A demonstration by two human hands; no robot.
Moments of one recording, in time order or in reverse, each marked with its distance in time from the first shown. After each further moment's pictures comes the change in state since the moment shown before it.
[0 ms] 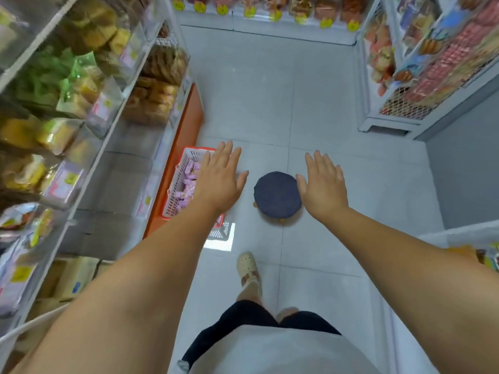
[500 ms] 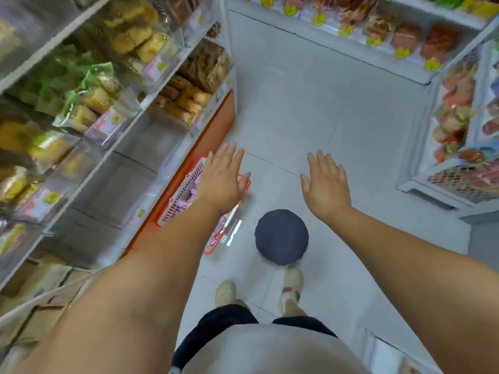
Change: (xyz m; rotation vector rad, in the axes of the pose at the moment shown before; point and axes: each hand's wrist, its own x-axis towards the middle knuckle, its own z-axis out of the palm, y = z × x) left_hand 0.189 -0.031 0.001 -0.015 0.006 -0.315; right_hand 0.267 -0.007 -0.031 -0.089 -0.099 -0.315
